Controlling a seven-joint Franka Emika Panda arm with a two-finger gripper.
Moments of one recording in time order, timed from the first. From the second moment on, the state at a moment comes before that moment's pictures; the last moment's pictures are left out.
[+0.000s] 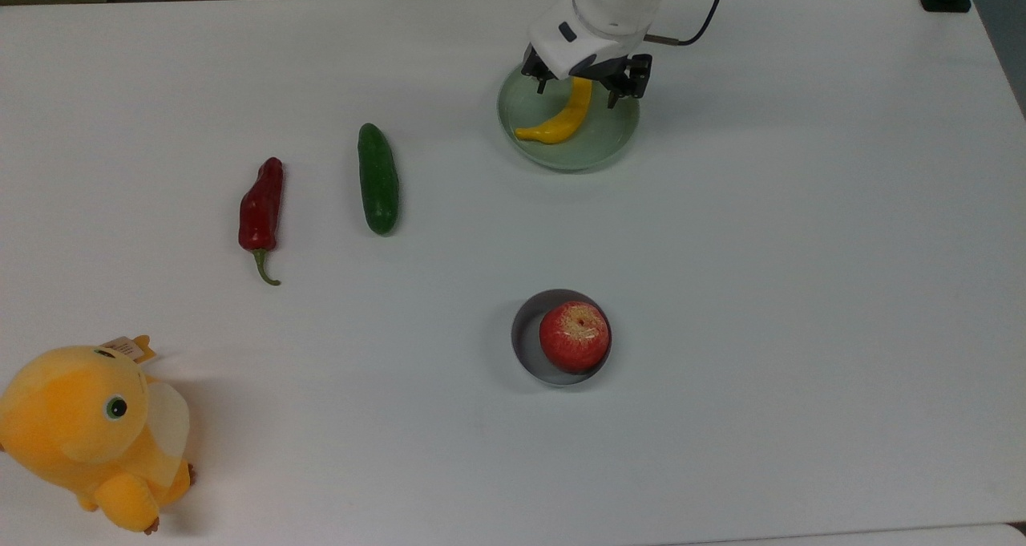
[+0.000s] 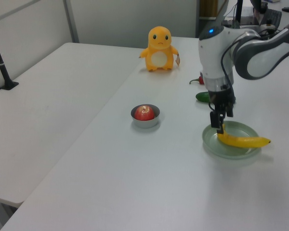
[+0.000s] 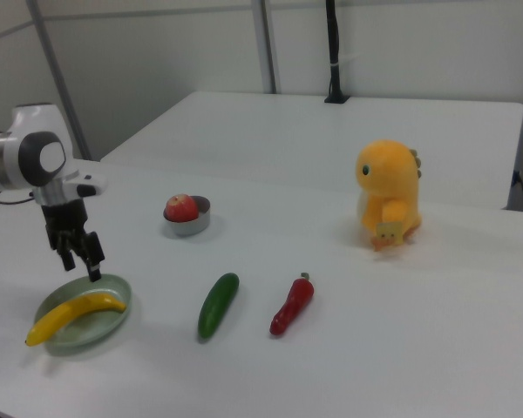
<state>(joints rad) 0.10 0.17 0.32 -1.97 -0.08 1.94 0.58</state>
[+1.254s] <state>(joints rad) 0.06 -0.07 -0.07 -1.72 0.02 1.71 0.27</state>
